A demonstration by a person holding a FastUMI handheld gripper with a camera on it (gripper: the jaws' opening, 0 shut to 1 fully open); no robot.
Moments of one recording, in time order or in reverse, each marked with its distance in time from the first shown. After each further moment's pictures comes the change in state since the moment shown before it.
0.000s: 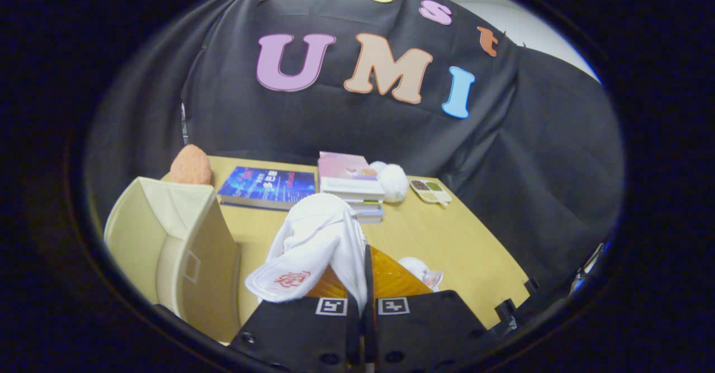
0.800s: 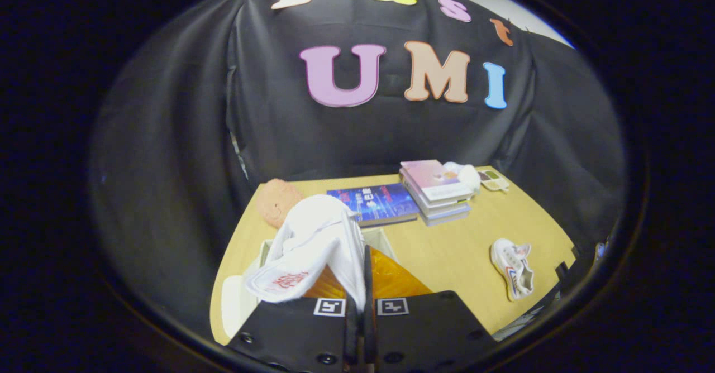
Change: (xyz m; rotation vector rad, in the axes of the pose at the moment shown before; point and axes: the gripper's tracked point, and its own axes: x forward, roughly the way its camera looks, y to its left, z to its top) arm -0.073 0.227 0.033 0.142 0.105 0.165
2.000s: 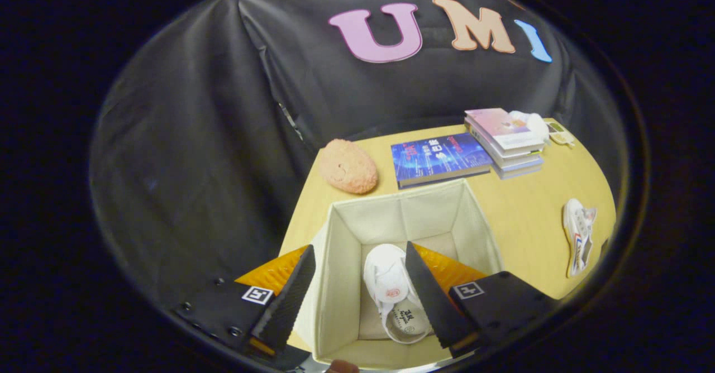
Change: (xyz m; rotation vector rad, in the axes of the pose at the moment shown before) arm -0.007 0.056 -0.020 0.116 0.196 0.335
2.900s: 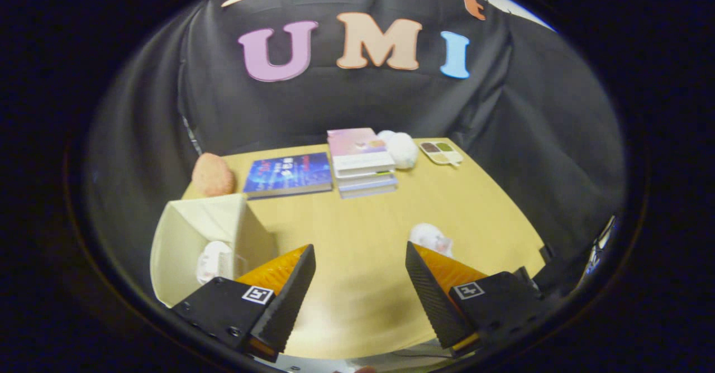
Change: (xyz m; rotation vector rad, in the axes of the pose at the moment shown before) arm -0.096 -0.314 0.015 -0.074 -0.061 -0.467
